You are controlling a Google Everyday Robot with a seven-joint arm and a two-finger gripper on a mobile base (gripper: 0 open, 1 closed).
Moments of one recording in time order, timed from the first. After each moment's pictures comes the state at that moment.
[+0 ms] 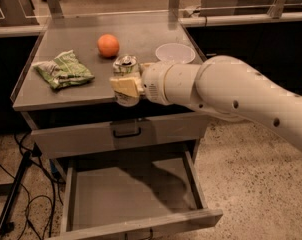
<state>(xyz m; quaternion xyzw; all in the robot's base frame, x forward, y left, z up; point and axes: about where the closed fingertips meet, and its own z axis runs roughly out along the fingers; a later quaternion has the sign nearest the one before) 0.582 0.050 0.909 -0.34 0.73 0.24 0.54</state>
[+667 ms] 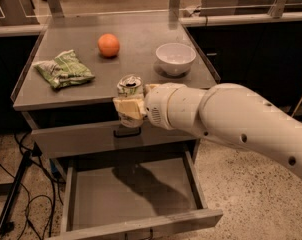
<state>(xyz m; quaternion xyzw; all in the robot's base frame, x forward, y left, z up) 0.533 0.035 0.880 -0.31 0.77 0.23 0.52</state>
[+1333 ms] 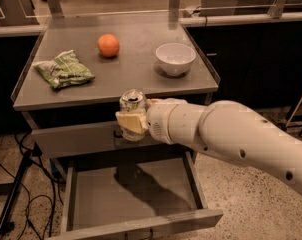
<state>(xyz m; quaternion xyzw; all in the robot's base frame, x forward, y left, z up) 0.521 0.034 0.849 -0.30 0.78 0.24 0.50</state>
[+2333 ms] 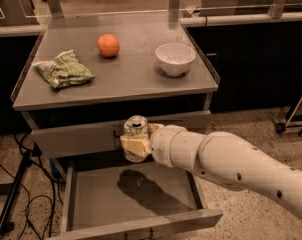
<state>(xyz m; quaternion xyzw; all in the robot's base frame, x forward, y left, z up) 0.506 0.029 0.772 -0.29 0.79 0.26 0.48</state>
